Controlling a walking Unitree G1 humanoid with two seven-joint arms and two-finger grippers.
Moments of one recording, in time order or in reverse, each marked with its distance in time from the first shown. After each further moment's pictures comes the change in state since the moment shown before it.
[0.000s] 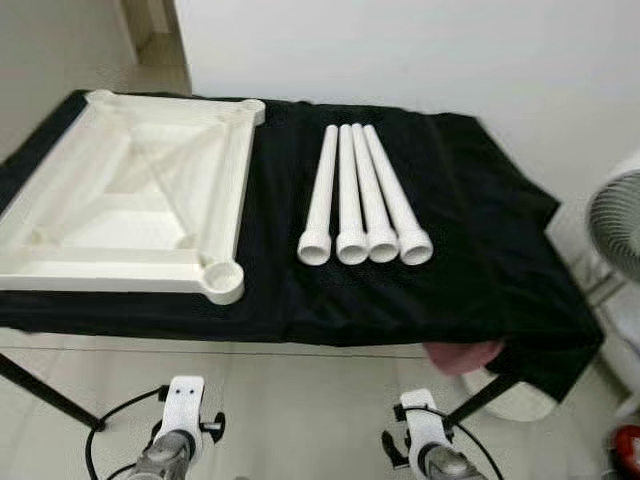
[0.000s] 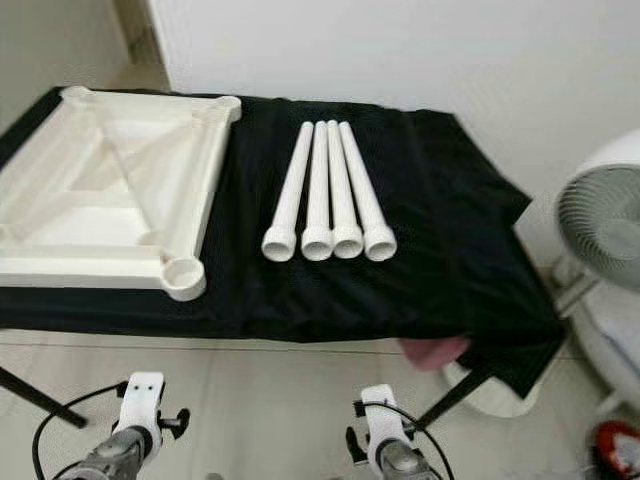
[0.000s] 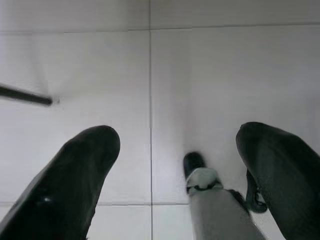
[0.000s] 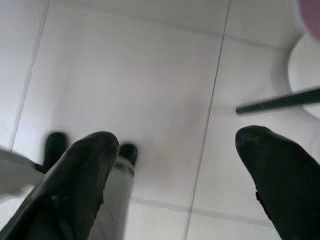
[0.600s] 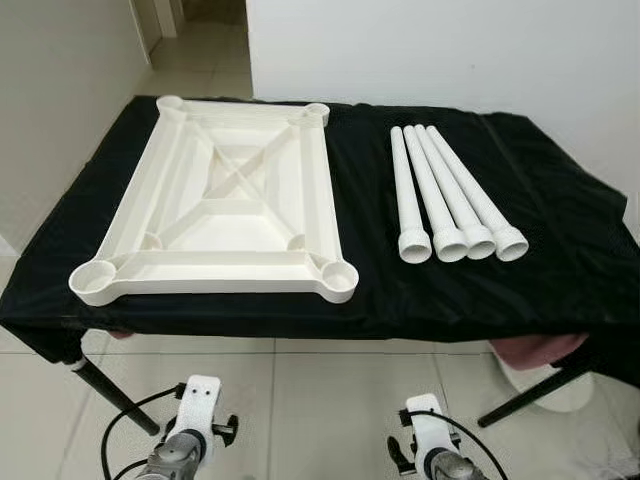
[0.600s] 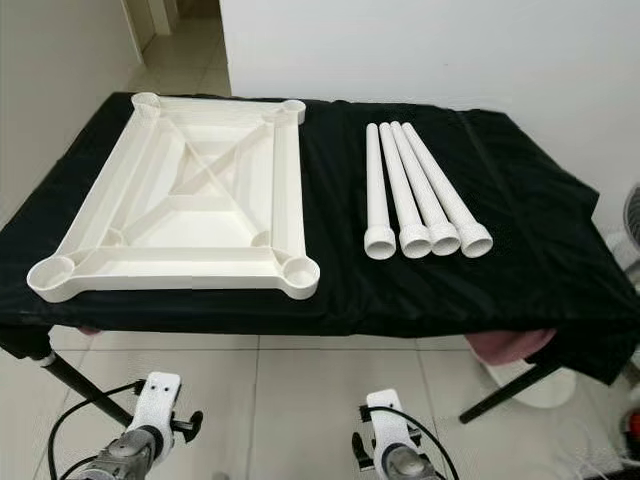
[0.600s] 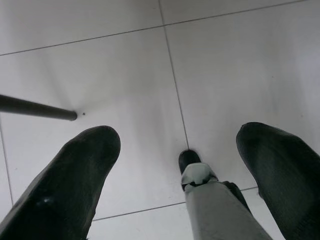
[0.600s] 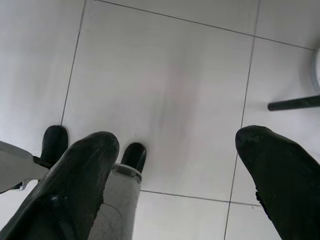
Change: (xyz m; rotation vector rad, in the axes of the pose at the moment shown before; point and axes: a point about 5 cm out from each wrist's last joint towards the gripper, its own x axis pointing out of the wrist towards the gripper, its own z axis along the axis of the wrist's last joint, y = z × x) left arm -0.001 0.002 -0.002 0.109 0.007 -0.028; right arm 0.003 0.004 0.009 -0.002 -0.025 0.011
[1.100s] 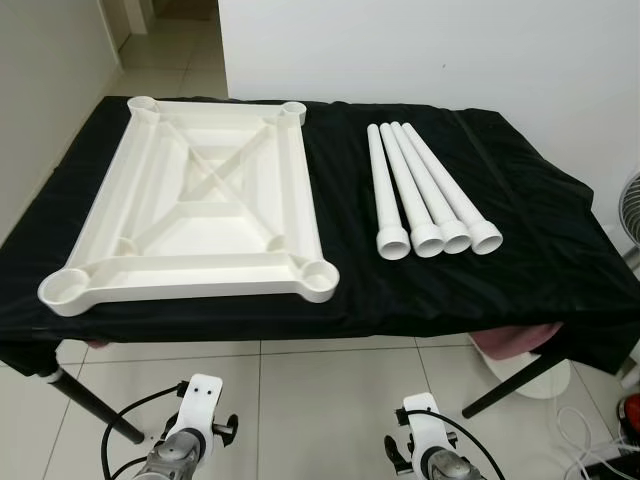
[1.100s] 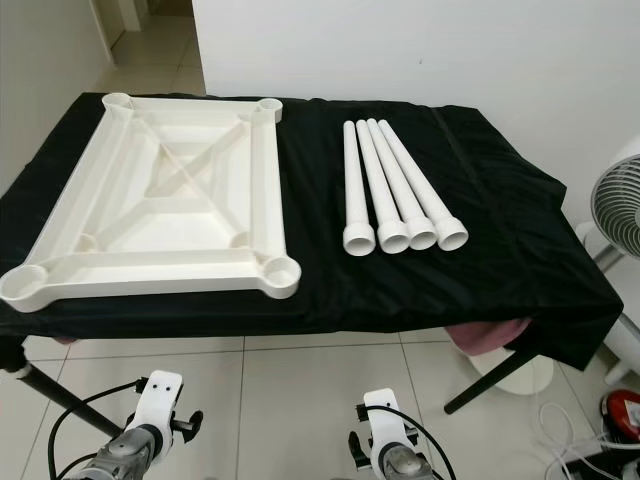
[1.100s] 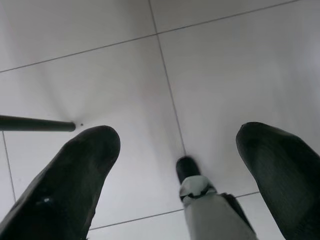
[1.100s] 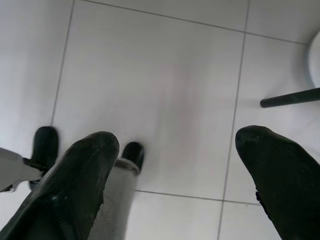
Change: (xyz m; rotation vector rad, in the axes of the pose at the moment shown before) left arm 0.000 0.002 0.001 0.036 -0.004 -0.004; right arm 0.000 0.004 0.000 -0.001 -0.001 0.009
